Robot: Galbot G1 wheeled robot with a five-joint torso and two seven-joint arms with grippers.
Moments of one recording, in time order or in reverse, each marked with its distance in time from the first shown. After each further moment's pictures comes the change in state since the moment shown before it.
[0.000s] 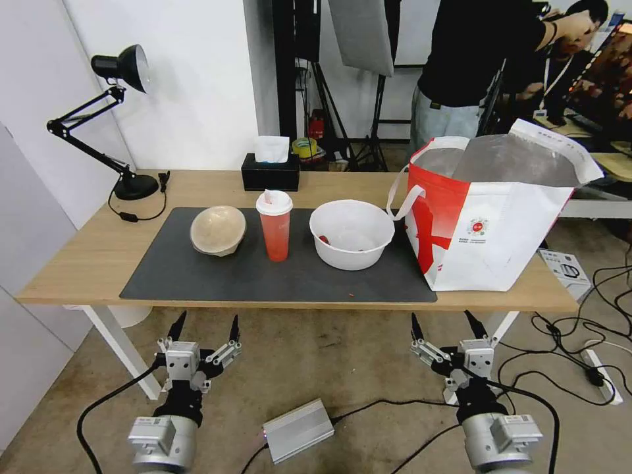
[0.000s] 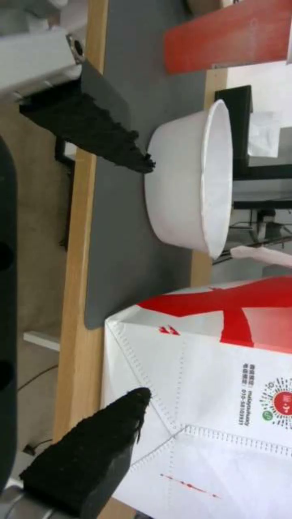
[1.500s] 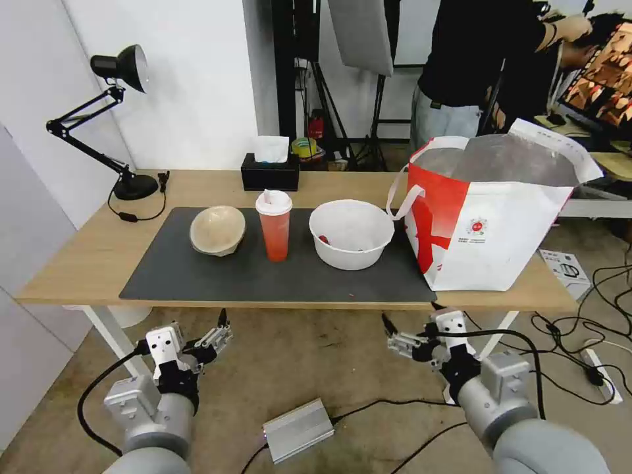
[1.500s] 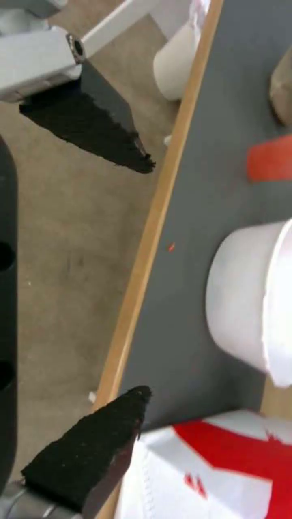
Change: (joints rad) left arm -0.090 0.108 0.122 -0.195 -0.384 0.447 -0.468; right arm 0.256 -0.495 -0.212 0.204 0.456 -0.652 0.294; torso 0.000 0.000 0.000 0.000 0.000
